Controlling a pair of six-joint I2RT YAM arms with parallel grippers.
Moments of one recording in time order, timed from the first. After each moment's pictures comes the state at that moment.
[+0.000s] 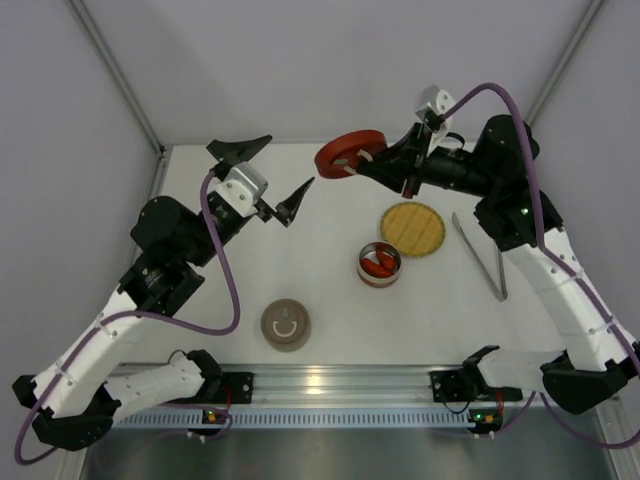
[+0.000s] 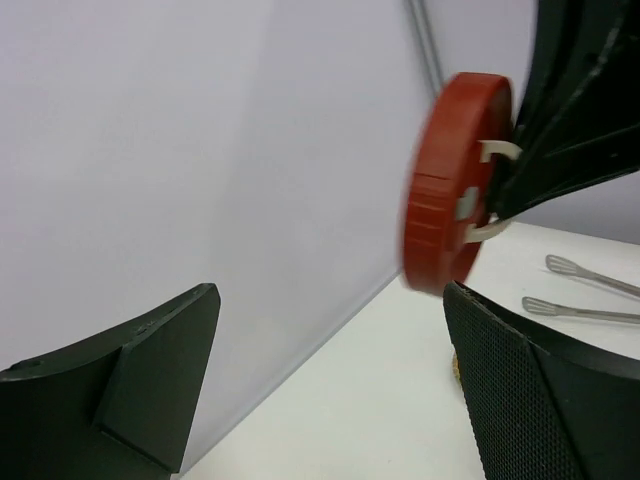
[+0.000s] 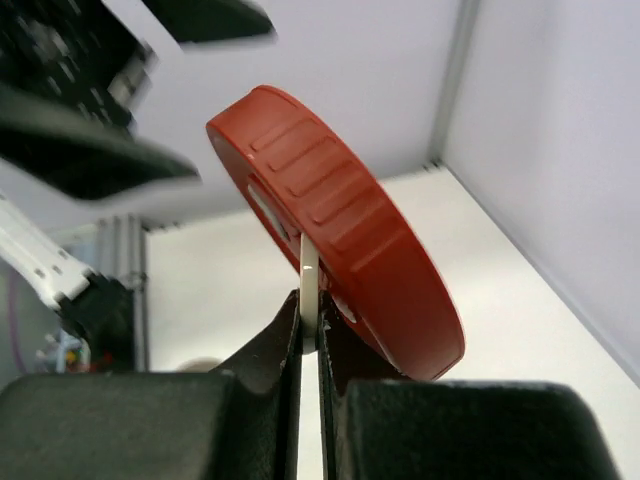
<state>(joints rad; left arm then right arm) -0.81 0.95 1.28 0.00 0.04 0.39 0.54 1.23 1.57 -0.24 -0.75 0.06</state>
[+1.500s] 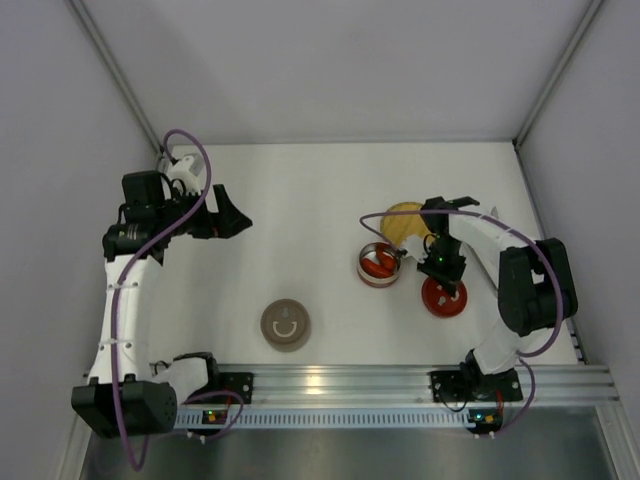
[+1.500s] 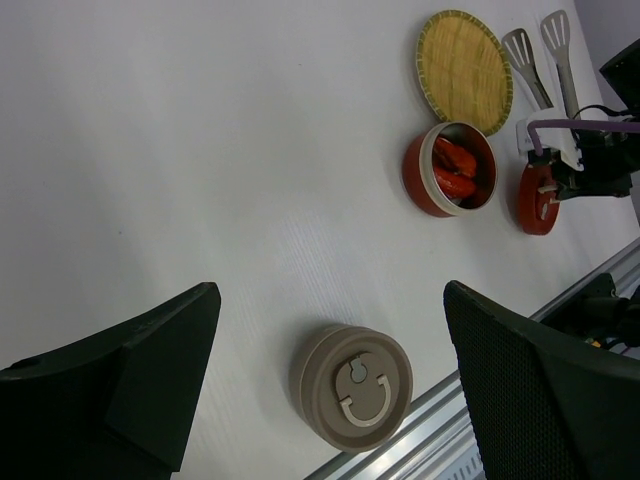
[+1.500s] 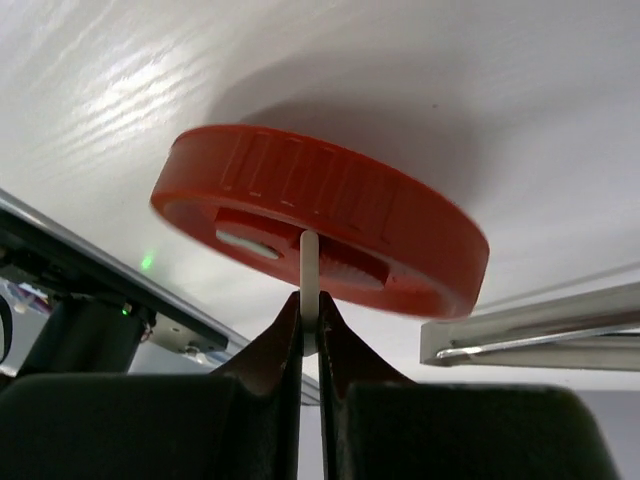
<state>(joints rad) 0.09 1.11 1.24 -0.79 0.67 -0.09 0.28 1.65 1.11 -1.20 0.01 -0.77</state>
